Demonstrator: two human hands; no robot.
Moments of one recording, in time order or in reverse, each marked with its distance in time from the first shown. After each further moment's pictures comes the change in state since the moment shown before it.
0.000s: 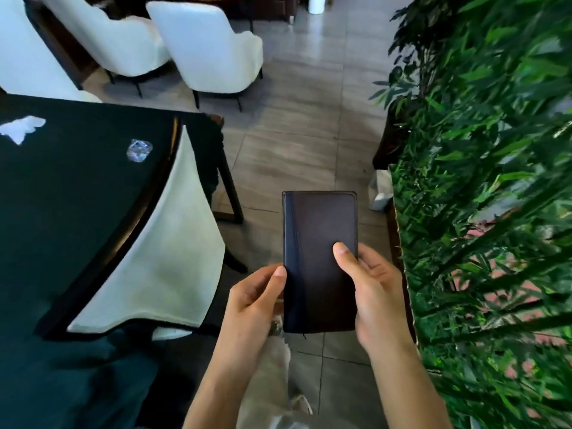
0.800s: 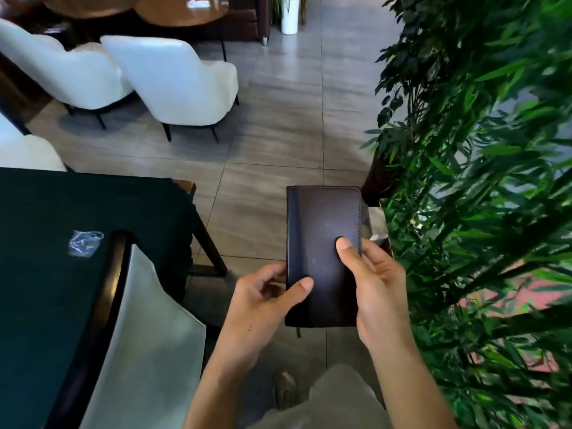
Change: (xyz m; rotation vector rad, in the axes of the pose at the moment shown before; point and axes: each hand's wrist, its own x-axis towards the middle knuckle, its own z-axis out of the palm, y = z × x) left_hand 0.282 0.096 0.029 0.120 -0.183 0.065; right_hand 0.257 -0.069 0.086 0.022 0.077 -0.144
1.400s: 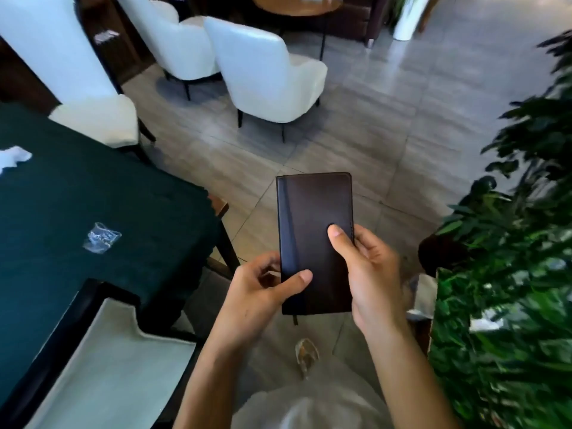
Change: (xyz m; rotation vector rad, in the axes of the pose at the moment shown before) left_hand 0.196 0.041 -0.008 -0.118 0.309 -0.002; right_hand 0.247 -0.017 0.098 -0.164 -0.372 0.131
